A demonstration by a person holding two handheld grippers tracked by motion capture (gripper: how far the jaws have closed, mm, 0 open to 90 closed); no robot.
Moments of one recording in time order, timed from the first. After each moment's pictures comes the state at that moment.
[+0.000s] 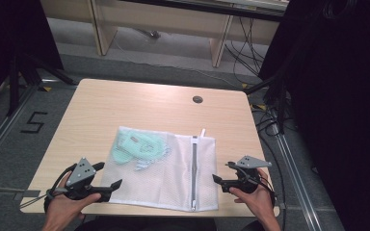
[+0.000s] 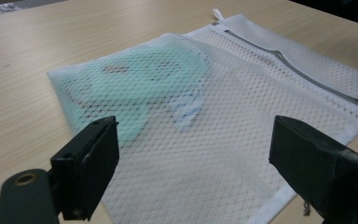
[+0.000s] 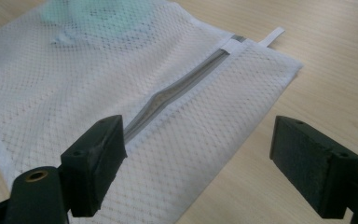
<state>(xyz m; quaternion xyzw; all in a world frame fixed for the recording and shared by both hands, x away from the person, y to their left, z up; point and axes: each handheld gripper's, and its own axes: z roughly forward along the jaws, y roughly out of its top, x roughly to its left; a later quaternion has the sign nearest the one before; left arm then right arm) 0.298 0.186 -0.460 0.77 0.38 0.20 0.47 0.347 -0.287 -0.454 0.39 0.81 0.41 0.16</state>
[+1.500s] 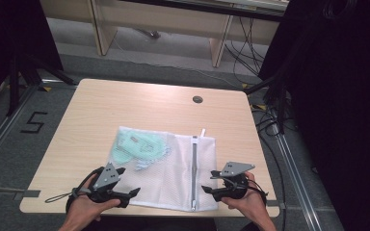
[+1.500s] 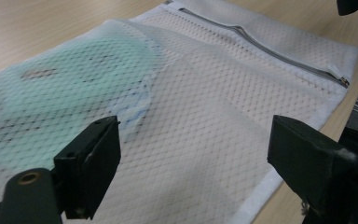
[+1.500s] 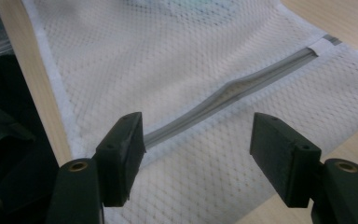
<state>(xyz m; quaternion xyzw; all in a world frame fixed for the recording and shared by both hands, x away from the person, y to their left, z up) 0.304 0.133 -0.477 0.81 0.33 0.16 0.46 0.337 -0.255 -0.458 0.28 0.88 0.38 0.11</state>
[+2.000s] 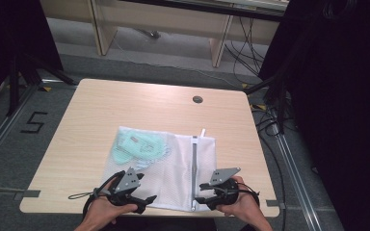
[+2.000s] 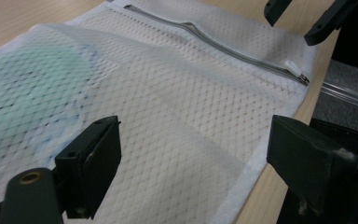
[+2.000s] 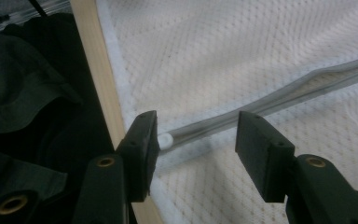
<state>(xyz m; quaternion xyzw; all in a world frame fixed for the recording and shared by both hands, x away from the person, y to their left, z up) 0.306 0.090 -0.486 0.84 0.27 0.13 0.45 0.331 -0.234 -0.469 0.20 0.92 0.34 0.03</state>
